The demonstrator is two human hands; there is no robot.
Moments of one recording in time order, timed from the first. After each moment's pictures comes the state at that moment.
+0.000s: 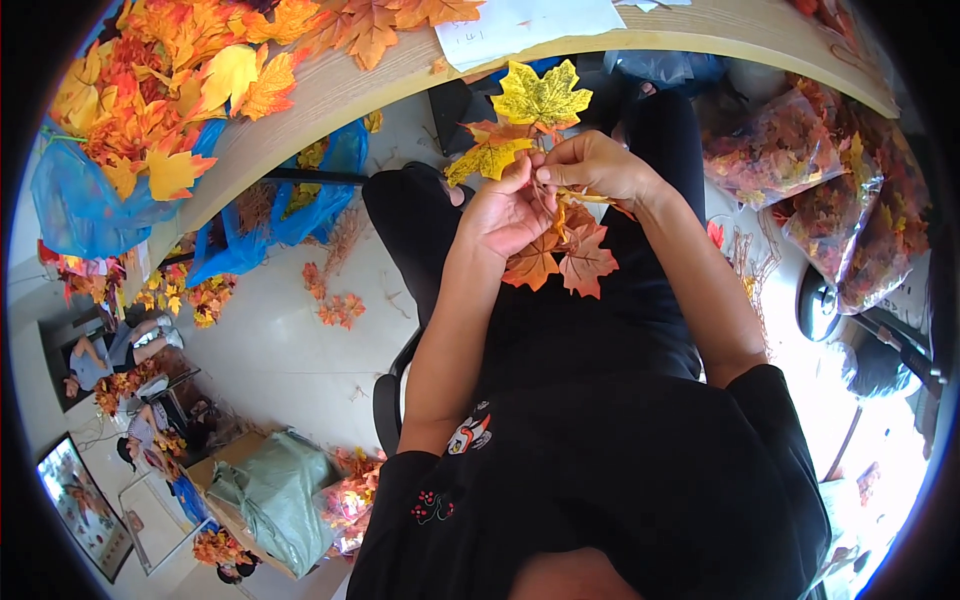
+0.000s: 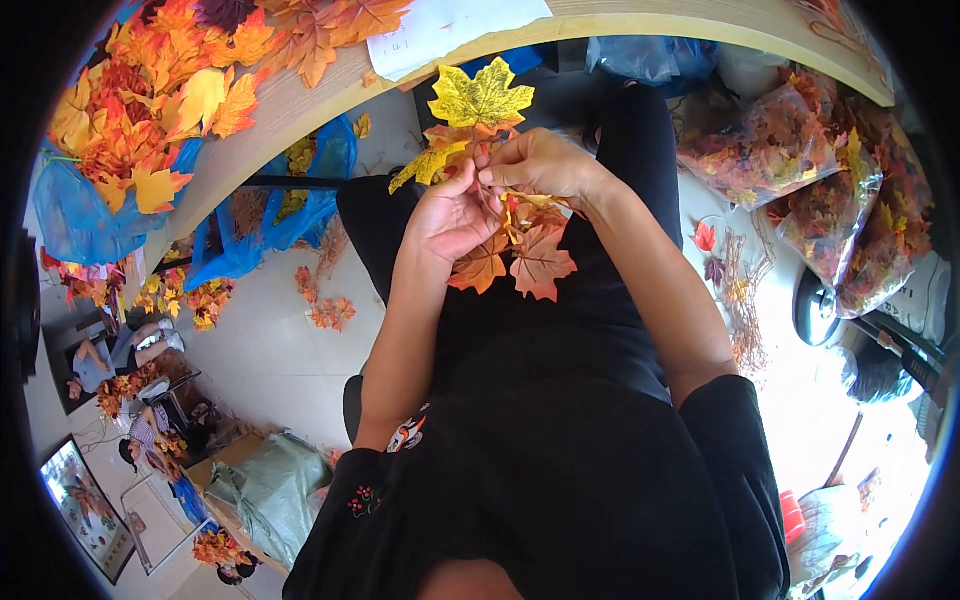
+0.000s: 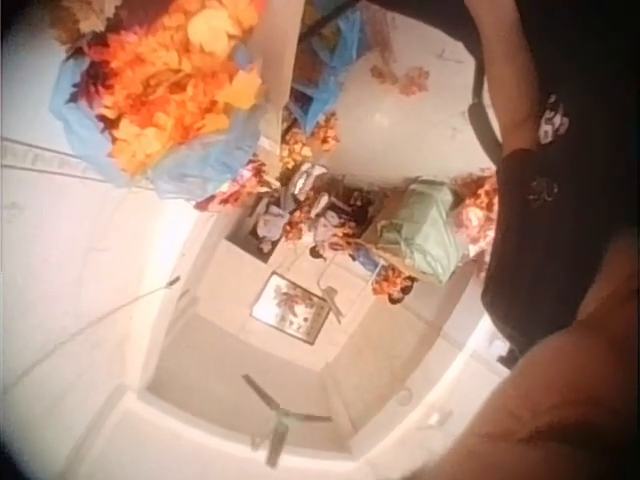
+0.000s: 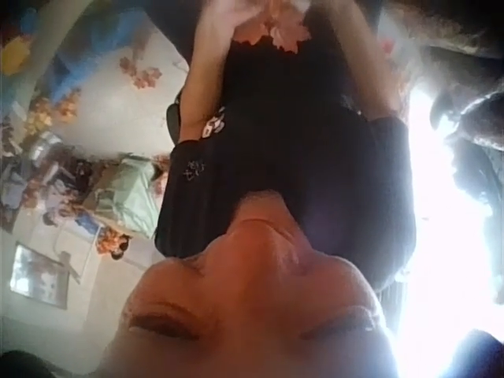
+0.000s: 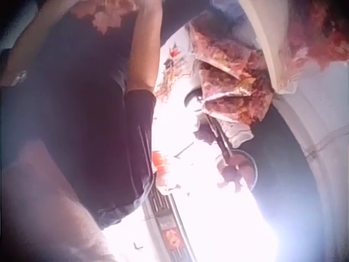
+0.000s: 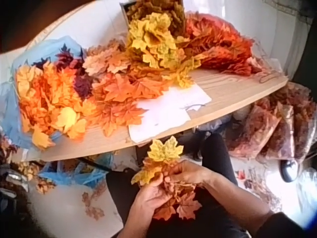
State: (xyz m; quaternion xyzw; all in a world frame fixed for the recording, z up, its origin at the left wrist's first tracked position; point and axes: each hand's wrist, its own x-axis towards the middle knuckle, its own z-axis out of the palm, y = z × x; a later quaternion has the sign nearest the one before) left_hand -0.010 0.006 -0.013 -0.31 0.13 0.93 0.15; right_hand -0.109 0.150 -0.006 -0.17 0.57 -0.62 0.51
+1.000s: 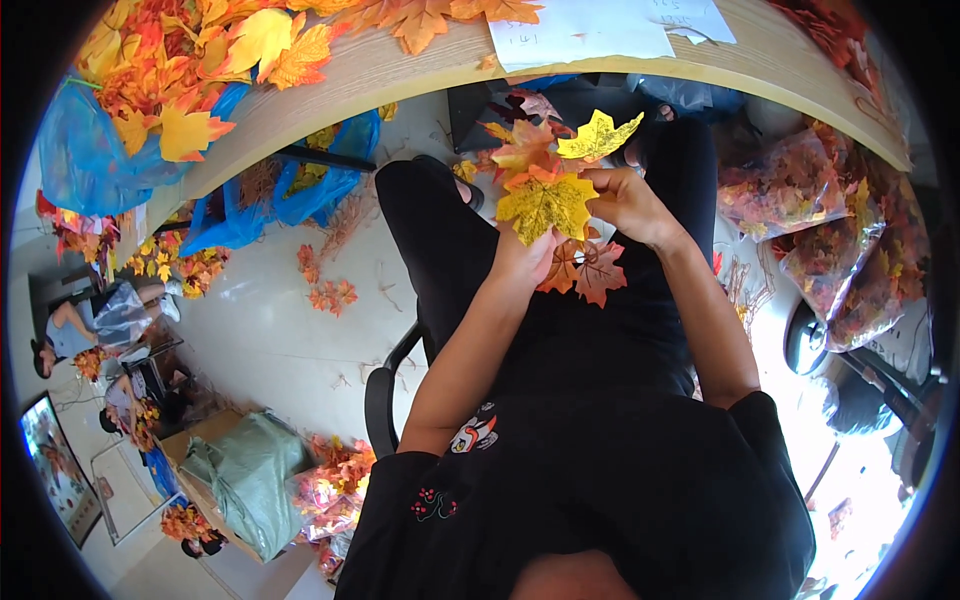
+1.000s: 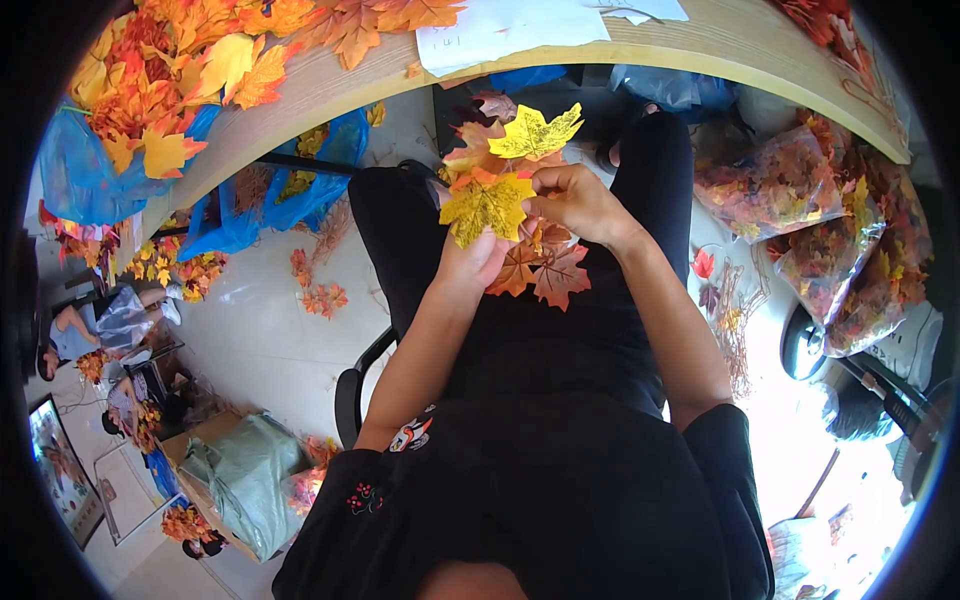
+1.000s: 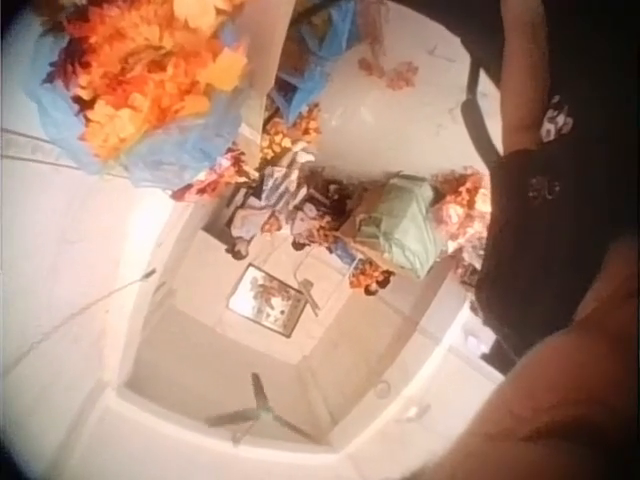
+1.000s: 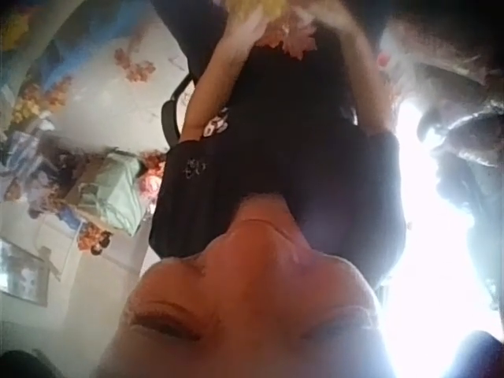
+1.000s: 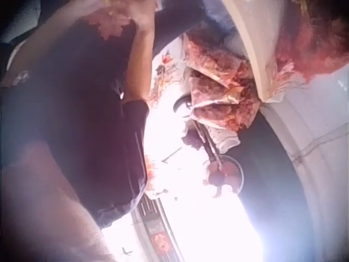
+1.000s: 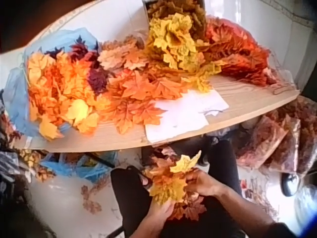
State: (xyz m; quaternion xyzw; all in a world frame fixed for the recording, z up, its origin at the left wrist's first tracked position) left_hand 0.017 0.038 -0.030 -0.28 0.32 0.90 -0.04; right_hand -0.088 0.161 -0.025 -0.24 0.64 -0.61 0.41
